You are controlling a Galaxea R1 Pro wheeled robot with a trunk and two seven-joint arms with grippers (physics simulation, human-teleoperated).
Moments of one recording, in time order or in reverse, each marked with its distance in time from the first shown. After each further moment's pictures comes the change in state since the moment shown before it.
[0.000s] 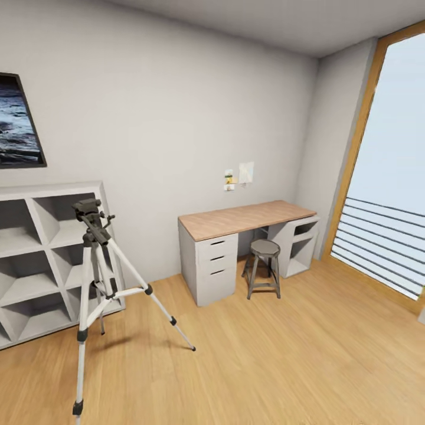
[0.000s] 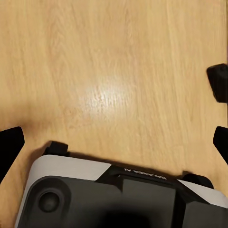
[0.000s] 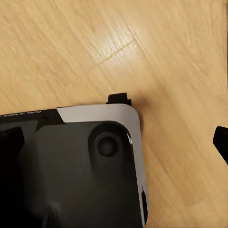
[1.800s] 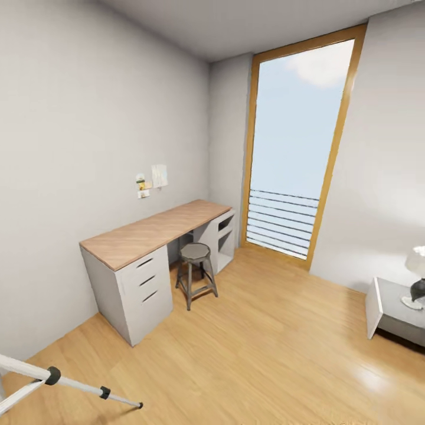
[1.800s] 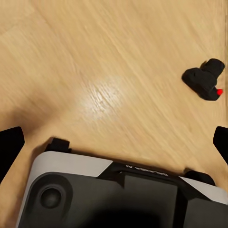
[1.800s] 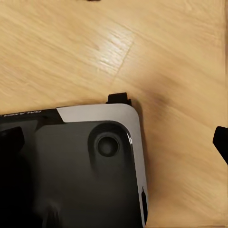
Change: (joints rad) left arm 0.000 0.001 0.000 0.014 -0.001 -0.002 0.000; right arm 0.001 0.000 0.000 0.000 0.000 0.000 0.000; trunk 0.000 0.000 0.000
